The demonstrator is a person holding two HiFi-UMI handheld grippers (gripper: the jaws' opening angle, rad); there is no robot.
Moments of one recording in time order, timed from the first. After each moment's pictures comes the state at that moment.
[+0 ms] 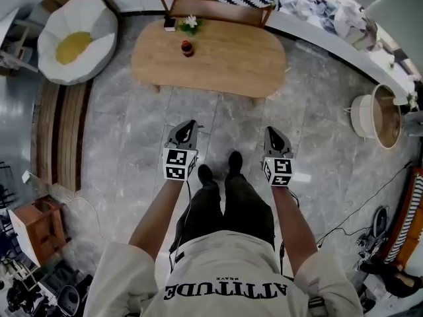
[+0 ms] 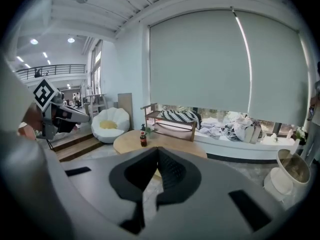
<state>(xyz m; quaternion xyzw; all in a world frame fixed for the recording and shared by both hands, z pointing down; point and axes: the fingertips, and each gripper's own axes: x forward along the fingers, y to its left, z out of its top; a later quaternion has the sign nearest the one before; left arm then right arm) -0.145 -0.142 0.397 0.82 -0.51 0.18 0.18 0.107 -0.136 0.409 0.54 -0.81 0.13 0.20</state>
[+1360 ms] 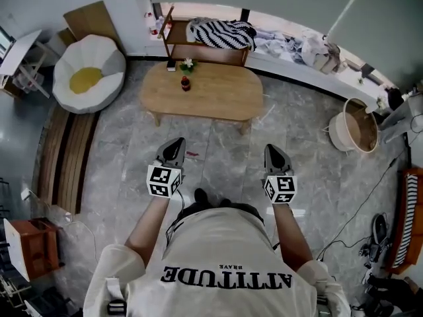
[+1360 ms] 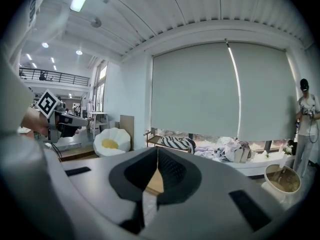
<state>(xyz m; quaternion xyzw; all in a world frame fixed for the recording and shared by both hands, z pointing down) -0.165 -0.002 0.186 0.86 -0.50 0.09 0.10 0.124 0.015 0.193 0.57 -0.81 0.06 0.11</state>
